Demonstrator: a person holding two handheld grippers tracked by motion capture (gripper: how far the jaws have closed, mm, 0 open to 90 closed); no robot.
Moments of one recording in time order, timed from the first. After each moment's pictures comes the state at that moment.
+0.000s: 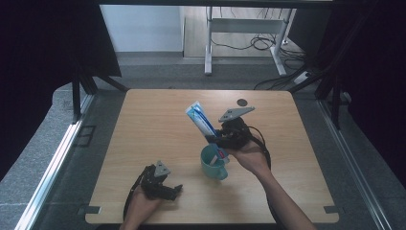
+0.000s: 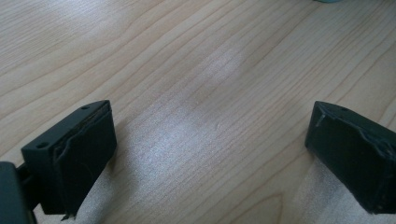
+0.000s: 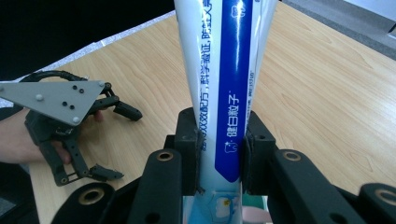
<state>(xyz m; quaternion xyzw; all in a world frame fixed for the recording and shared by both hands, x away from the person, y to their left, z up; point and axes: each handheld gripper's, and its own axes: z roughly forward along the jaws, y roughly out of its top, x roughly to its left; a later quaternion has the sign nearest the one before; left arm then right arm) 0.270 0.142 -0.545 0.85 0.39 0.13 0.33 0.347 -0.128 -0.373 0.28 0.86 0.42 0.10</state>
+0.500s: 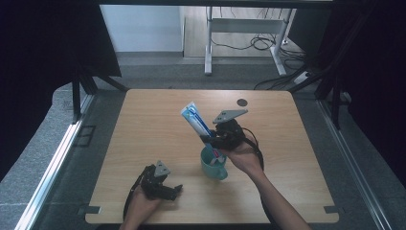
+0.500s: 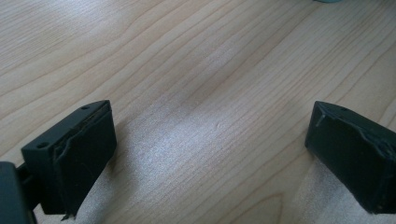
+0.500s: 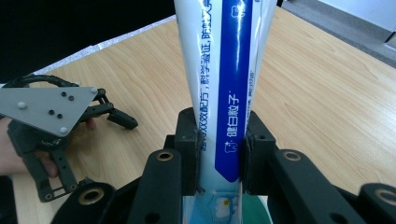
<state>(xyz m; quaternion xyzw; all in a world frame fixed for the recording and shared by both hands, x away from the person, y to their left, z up) 0.270 0.142 -0.545 0.85 0.39 0.13 0.33 0.350 -0.115 -0.386 0.27 0.85 0.43 0.11</state>
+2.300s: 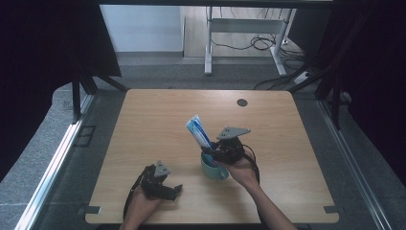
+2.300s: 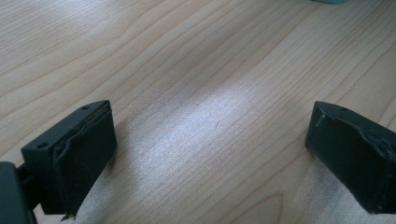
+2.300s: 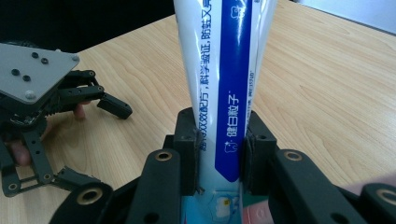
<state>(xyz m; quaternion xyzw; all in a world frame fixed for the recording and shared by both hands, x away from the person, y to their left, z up) 0.270 0.142 -0.545 0.85 0.39 0.14 0.33 0.342 -0.127 -0.451 0.28 0.83 0.47 0.10</state>
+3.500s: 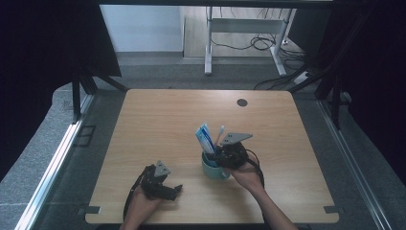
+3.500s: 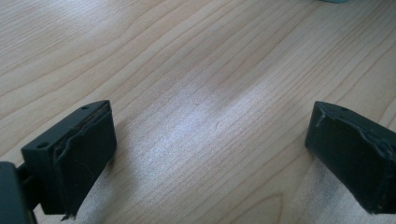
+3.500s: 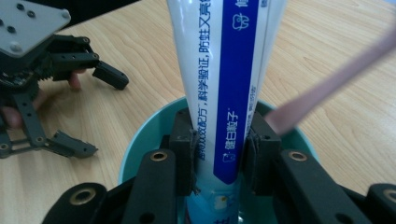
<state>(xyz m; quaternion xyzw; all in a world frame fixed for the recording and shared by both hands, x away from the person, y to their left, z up) 0.270 0.142 -0.545 0.85 0.39 0.14 0.33 0.337 -0.140 -0.467 0.28 0.84 0.45 0.09</state>
